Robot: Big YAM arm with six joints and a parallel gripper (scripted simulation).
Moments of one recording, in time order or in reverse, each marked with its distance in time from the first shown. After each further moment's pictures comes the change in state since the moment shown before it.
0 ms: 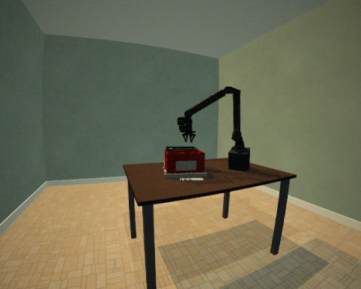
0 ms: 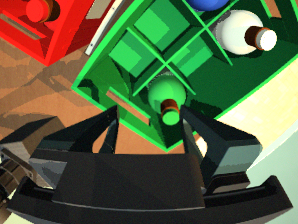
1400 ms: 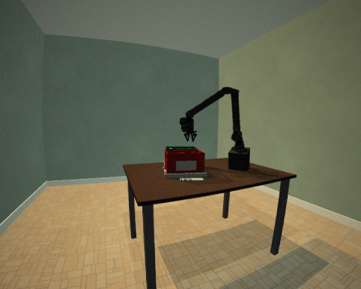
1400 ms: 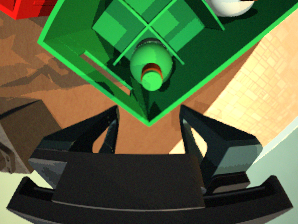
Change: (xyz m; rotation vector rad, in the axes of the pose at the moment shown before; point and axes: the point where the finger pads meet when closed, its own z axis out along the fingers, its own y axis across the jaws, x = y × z) arm 0.061 -0.030 -0.001 0.002 -0.001 -0.013
